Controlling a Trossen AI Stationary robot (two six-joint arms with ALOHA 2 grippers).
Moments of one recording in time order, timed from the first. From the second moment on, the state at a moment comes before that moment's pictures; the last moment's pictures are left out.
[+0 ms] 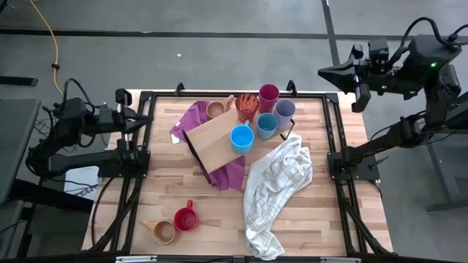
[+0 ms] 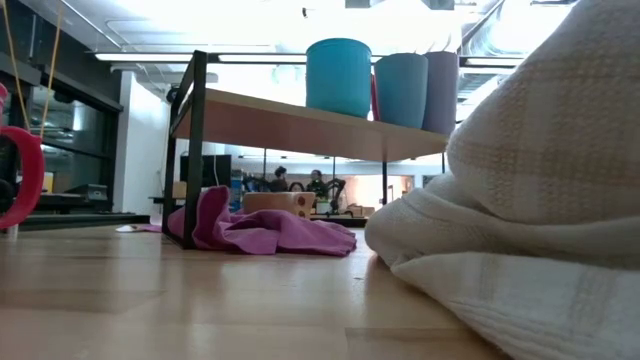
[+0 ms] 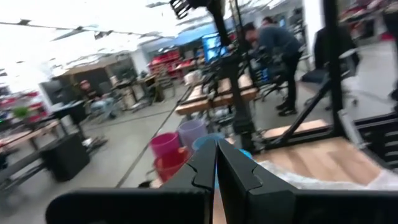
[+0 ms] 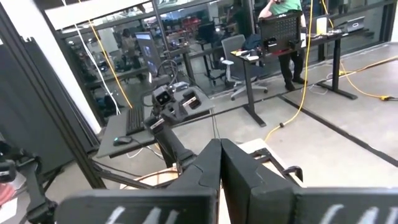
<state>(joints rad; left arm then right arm) 0.43 0.37 0.91 -0.49 0.21 0.27 -0.11 1.27 2.28 -1.05 0.06 0.22</state>
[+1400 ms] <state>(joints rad) 0.24 0.70 1.08 -0.61 0.60 0.29 -0.11 1.26 2.28 -1.08 0.06 0.18</state>
